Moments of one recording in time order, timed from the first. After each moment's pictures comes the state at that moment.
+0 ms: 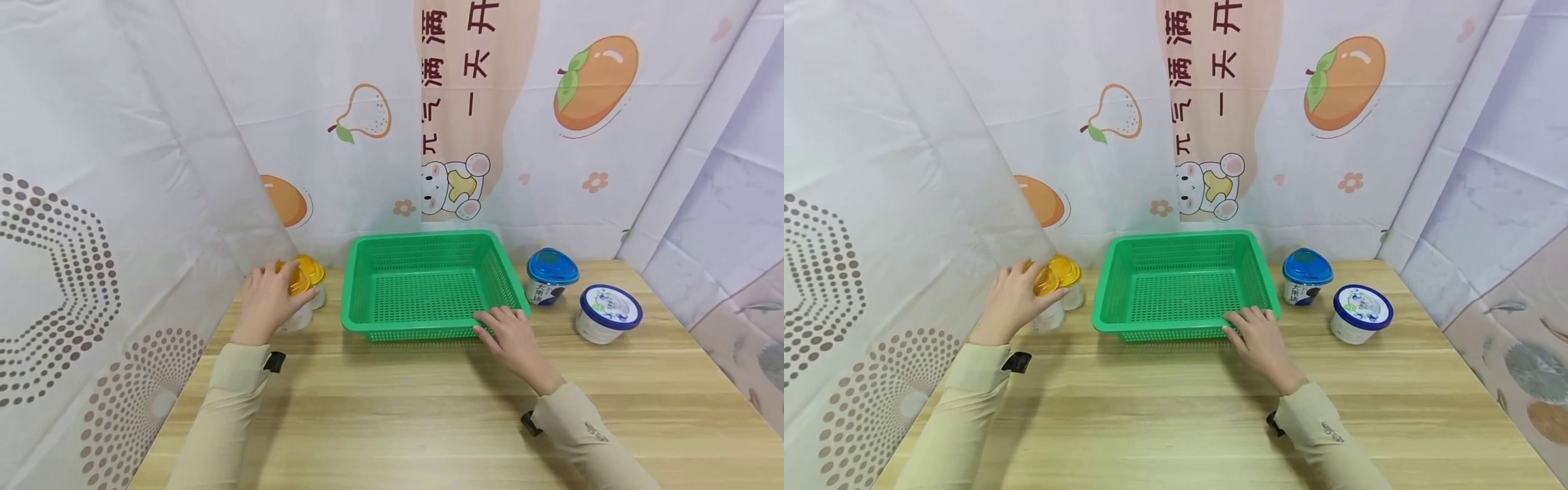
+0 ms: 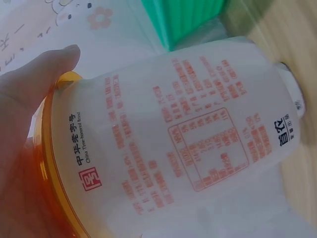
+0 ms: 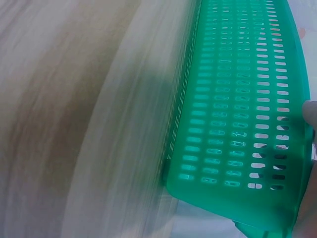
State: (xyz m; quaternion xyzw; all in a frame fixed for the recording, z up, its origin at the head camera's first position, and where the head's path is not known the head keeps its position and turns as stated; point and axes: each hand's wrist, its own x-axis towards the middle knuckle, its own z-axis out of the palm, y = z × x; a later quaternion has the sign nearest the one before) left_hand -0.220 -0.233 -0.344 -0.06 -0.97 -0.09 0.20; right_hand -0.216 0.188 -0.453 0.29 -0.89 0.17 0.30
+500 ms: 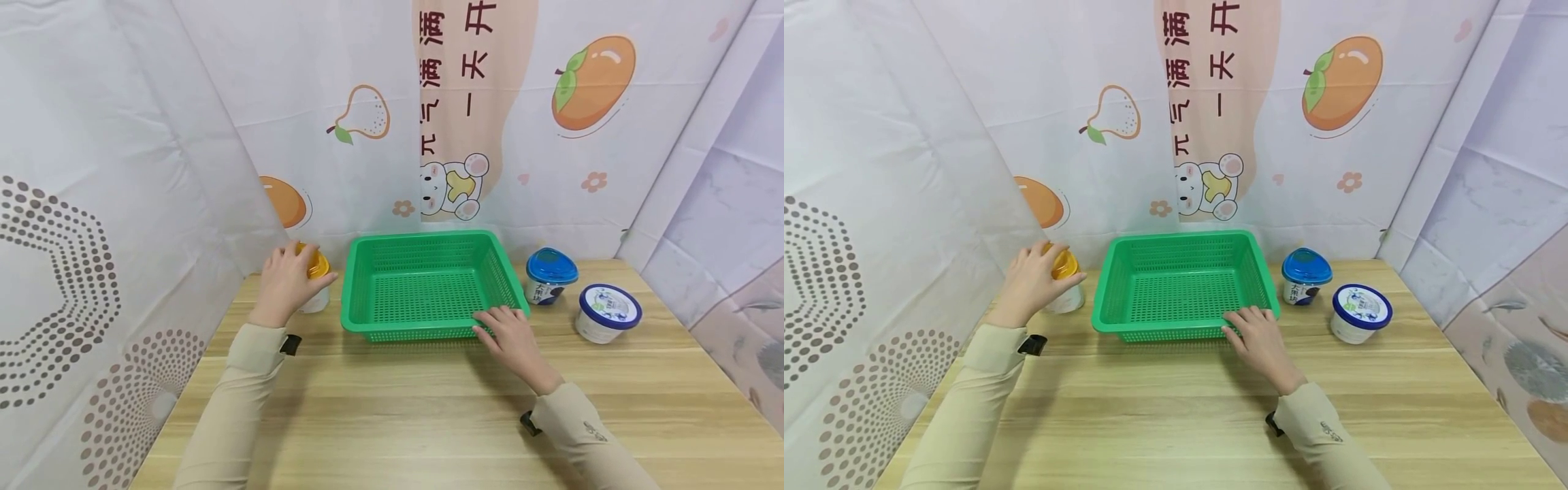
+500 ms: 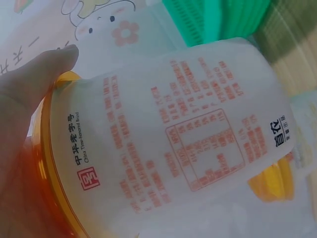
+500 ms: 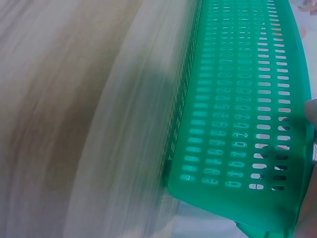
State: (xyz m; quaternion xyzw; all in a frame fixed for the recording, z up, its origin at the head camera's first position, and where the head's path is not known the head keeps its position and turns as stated) left_hand -0.237 -0.202 -0.319 -0.08 -0.97 -0.10 0.18; right_hand -0.216 0.188 -0.454 0.28 -0.90 0.16 0.31
